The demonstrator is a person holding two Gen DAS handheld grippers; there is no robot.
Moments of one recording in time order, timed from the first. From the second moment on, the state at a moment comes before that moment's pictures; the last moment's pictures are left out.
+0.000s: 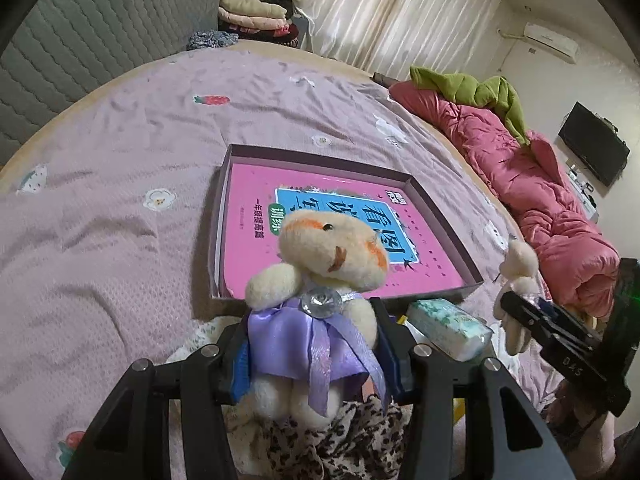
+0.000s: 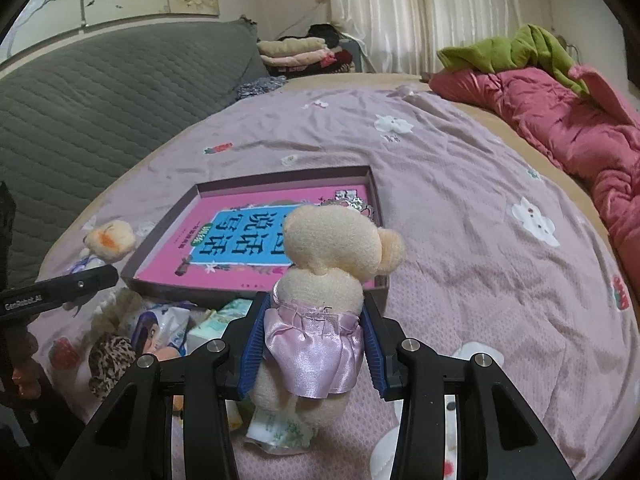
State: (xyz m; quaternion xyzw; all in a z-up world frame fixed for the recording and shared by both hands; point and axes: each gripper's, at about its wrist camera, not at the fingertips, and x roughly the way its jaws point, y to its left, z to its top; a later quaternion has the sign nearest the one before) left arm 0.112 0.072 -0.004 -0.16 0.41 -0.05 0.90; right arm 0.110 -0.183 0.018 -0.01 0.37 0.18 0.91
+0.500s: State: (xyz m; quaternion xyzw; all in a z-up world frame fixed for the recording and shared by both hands) left arm 0.145 0.086 -0.003 -0.17 0.39 -0.02 0.90; right arm 0.132 -0.184 0.034 -0.02 0.33 0.19 0.92
